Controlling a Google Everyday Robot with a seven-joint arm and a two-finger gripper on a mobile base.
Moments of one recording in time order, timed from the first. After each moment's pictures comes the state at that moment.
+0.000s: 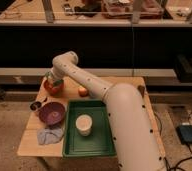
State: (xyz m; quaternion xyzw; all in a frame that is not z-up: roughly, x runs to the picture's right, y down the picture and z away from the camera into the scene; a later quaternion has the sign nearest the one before) arm -0.259 -0.069 0.918 0.17 -0.25 -0.86 0.41
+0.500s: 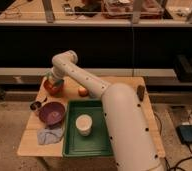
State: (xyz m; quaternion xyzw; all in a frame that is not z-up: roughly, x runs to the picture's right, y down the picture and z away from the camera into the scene) arm -0.255 -0.070 0.925 0.15 -0.25 -0.87 0.40
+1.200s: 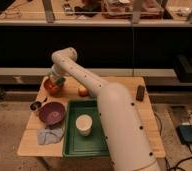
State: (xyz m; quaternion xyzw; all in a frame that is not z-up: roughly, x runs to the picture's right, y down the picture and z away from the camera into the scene) arm -0.247 -0.074 0.929 0.13 -0.26 -0.87 0.39
